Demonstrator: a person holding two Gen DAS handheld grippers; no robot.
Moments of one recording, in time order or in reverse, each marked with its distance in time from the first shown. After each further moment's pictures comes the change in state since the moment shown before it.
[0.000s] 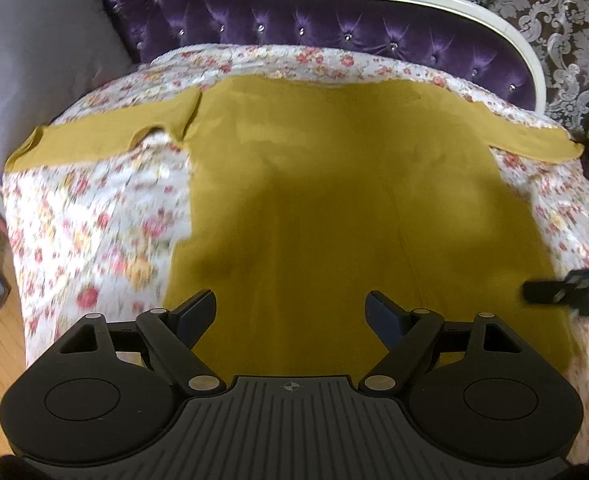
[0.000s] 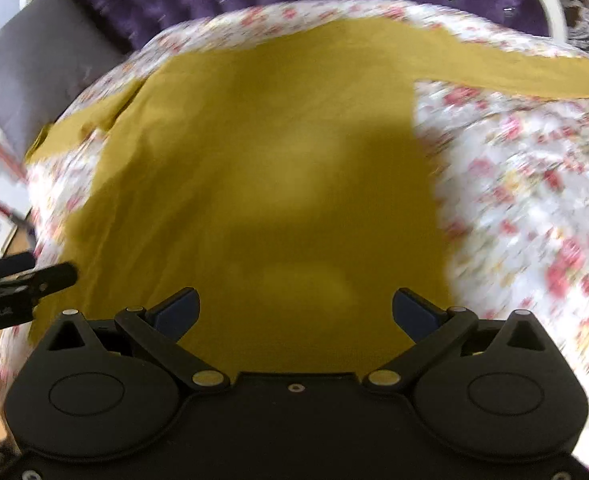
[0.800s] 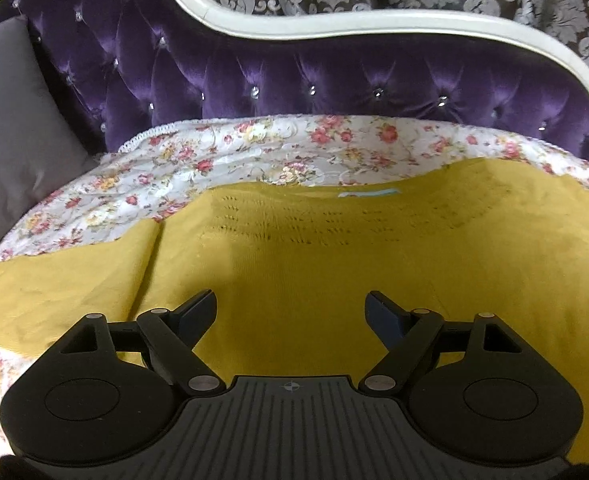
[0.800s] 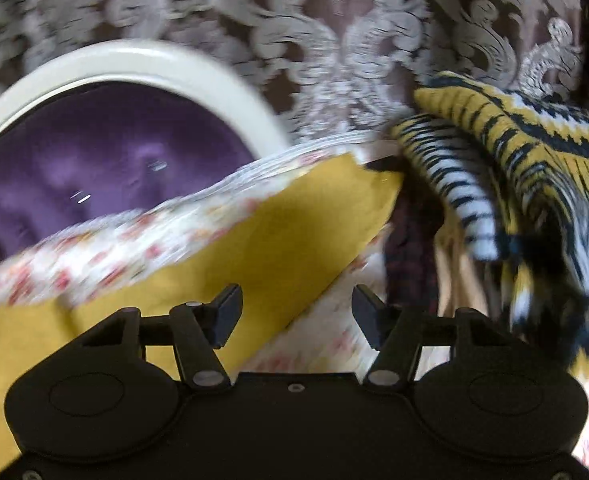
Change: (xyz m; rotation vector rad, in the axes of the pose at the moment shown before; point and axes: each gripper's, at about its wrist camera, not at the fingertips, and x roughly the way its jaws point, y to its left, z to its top) left arm 0.158 0.002 0.132 0.073 -0.160 0.073; right arm 0.056 -0.302 0.165 0.473 -0.341 -0.420
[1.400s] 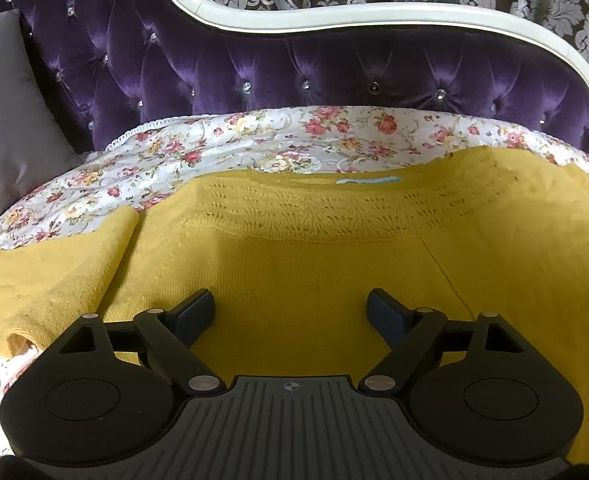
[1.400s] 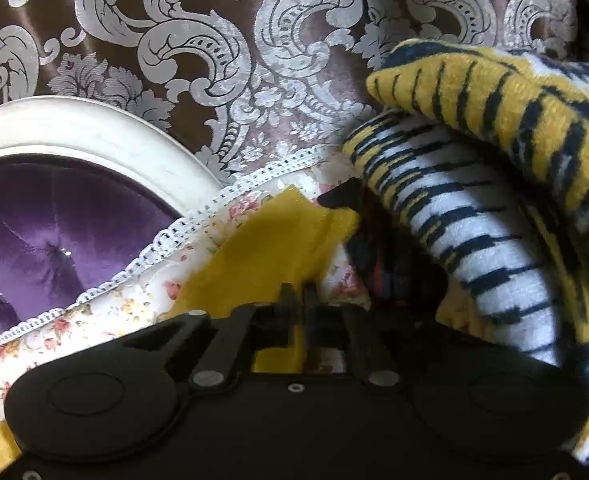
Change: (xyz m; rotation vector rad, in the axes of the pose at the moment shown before) left arm 0.022 -0.001 -0.017 0.006 -0.043 -0.024; right arm 0.072 -0.035 0.034 0.191 -0.039 -0.027
